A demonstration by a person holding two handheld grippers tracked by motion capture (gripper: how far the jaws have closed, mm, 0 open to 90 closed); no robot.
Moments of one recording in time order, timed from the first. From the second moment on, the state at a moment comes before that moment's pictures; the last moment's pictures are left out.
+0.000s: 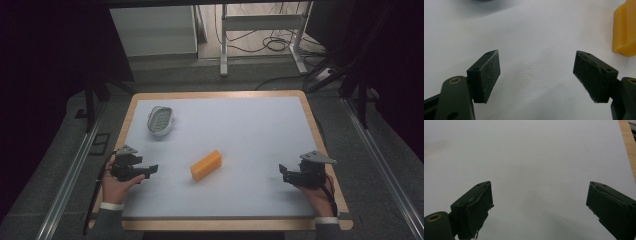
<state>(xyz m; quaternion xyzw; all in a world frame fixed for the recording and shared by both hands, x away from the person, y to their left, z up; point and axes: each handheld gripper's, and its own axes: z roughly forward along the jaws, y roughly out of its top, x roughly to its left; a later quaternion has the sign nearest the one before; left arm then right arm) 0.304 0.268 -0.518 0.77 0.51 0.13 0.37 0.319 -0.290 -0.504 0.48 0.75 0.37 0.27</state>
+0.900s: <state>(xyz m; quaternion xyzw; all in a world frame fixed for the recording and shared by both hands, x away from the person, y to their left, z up) 0.312 0.254 -0.463 0.79 0.48 0.13 0.36 0.312 -0.297 -0.497 0.48 0.74 0.38 0.27</state>
